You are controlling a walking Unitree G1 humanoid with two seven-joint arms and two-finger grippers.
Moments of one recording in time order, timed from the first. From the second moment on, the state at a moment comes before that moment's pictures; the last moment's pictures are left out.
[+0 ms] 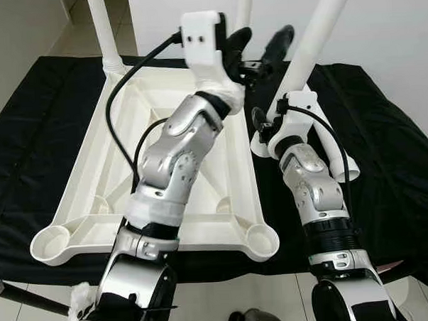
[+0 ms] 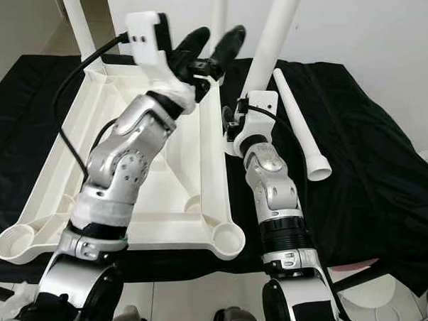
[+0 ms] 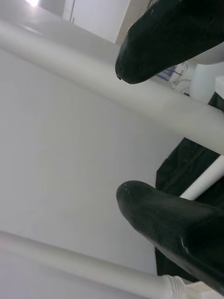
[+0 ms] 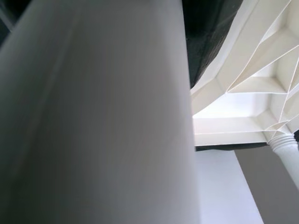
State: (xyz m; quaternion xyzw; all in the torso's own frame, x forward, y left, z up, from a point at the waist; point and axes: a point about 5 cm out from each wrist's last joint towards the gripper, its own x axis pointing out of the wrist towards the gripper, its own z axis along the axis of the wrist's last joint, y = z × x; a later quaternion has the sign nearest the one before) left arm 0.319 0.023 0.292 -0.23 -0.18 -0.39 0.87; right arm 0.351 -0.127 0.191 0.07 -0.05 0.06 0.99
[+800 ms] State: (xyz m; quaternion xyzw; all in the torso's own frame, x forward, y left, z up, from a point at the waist) left arm 0.307 0.080 0.206 -0.09 -0.10 -0.30 0.94; right arm 0.350 -0.150 0.204 0.05 -0.10 0.02 0.99
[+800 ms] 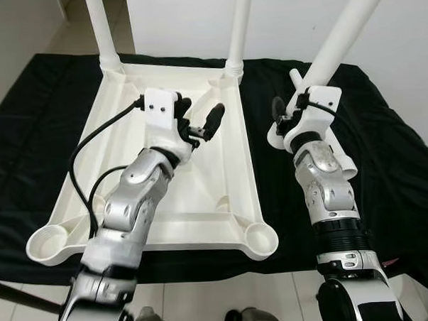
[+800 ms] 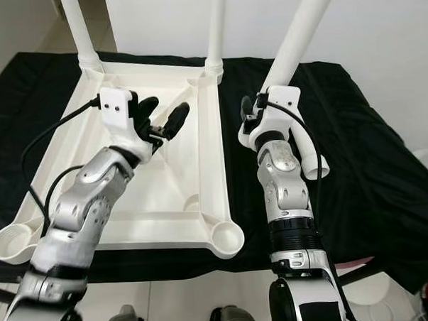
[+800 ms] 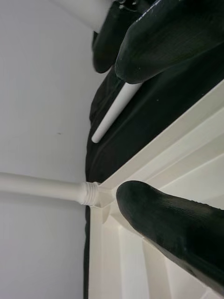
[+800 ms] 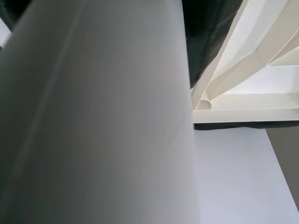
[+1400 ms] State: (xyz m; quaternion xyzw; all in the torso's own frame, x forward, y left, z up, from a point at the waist) left arm 0.265 0.098 0.167 0.04 -0.04 -0.35 0.93; right arm 0.354 -0.149 0.199 0.03 -0.09 0.03 0.99
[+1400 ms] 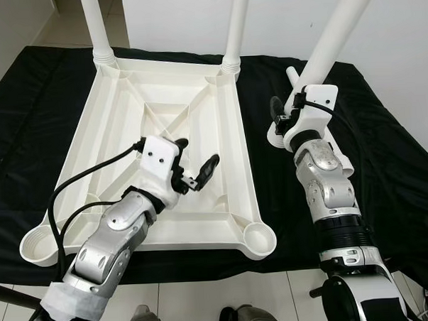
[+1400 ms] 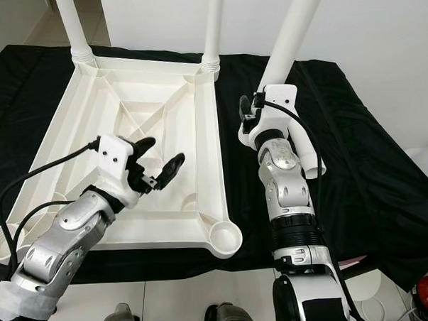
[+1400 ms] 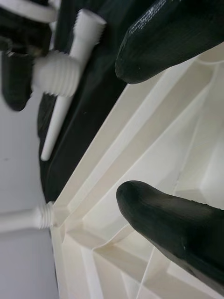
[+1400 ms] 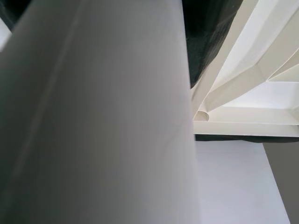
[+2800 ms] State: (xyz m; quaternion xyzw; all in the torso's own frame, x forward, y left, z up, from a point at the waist) left arm 0.283 0.067 0.127 0.26 0.04 -0.55 0.79; right arm 0.357 -0.157 0.201 0.01 -0.10 0.01 0.99
